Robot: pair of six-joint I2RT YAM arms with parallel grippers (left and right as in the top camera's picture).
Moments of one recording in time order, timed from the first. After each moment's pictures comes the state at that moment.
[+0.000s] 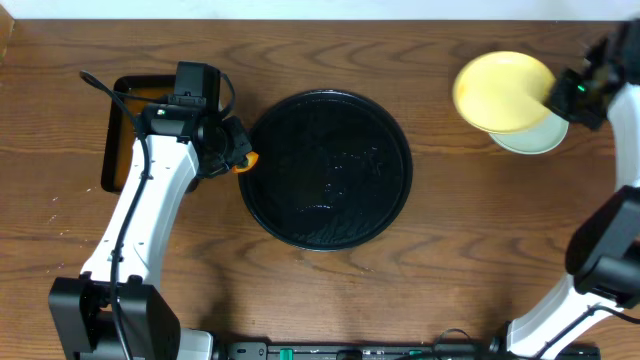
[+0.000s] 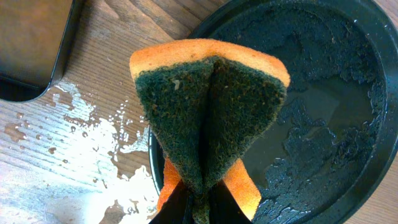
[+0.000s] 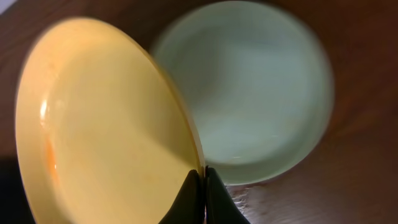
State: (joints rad) left arm -0.09 1.60 1.34 -0.99 0.12 -0.56; right arm -0.34 1.98 1.72 -0.88 -0.18 0.25
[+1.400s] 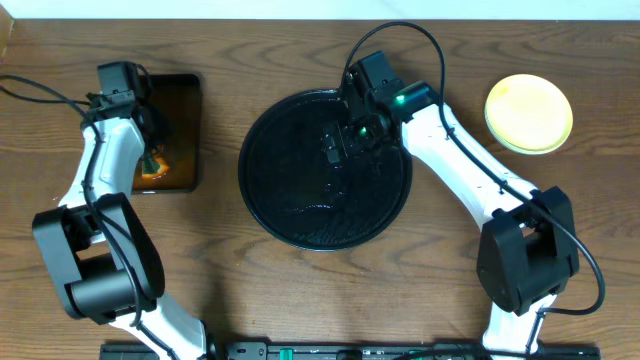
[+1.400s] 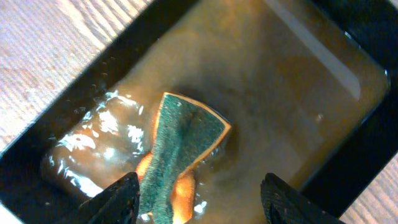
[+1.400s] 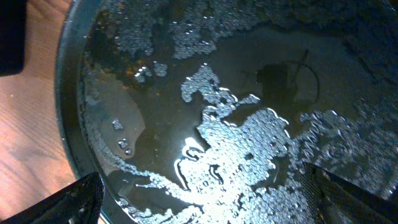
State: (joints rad) left arm 0.26 1.86 1.33 -0.59 -0.18 -0.51; right arm 0.50 1.98 1.64 -0.86 -0.26 0.26
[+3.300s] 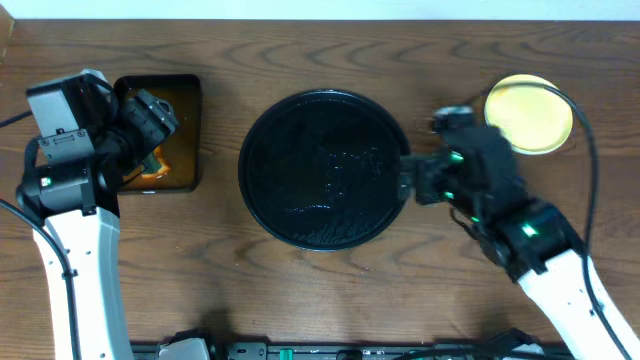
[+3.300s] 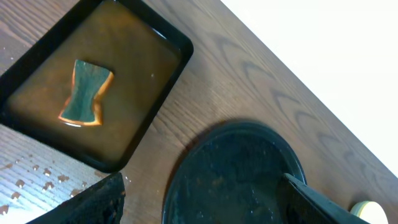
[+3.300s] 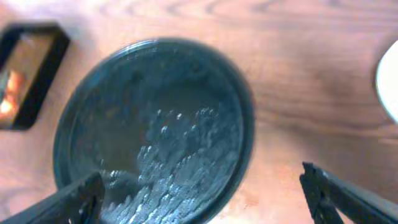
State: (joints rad) left arm 0.26 1.27 1.33 -0.86 0.23 -0.51; right arm 0.42 1.11 0.98 -0.57 -0.01 0.29
